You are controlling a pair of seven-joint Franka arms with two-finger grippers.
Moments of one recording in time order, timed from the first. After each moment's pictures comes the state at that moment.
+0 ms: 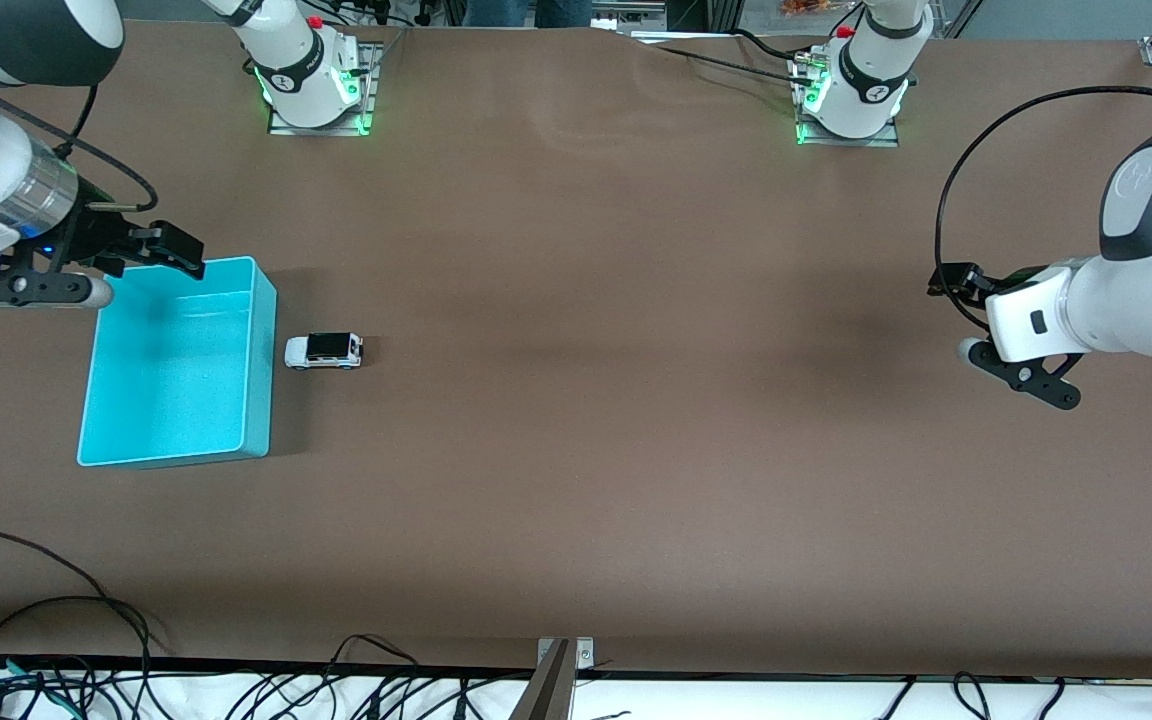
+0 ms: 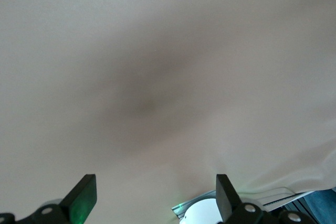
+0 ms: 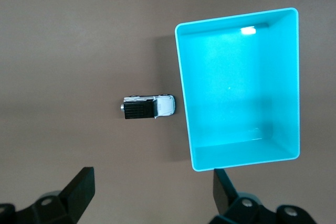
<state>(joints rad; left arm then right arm) 0.38 0.40 -0.56 -1.41 0.14 1.36 0.26 0.09 0.05 0.04 -1.68 0.00 1.68 0.10</state>
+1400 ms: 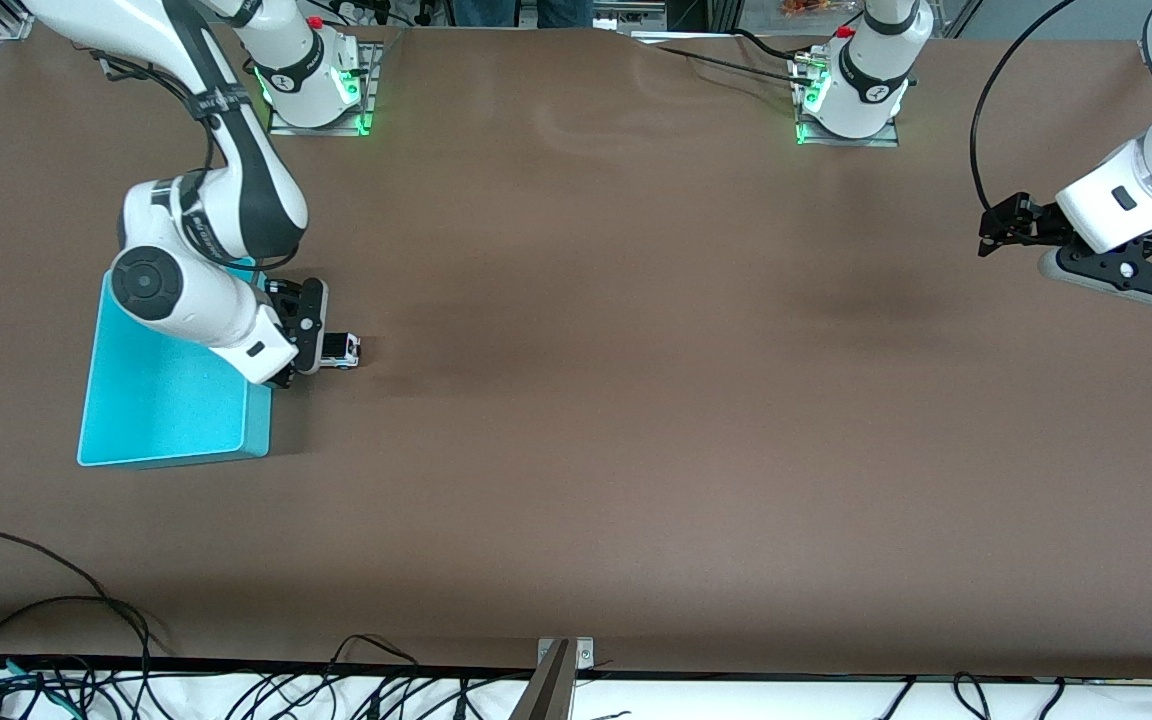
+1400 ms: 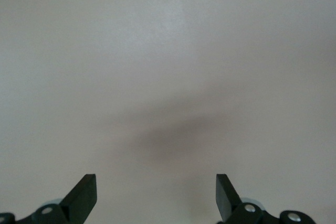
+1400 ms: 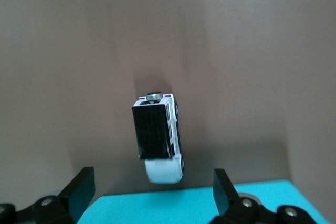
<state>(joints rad) -0.02 -0.04 0.00 -1.80 0.02 1.65 0.26 0.15 0.34 0.04 -1.99 -0.01 2.18 -1.35</state>
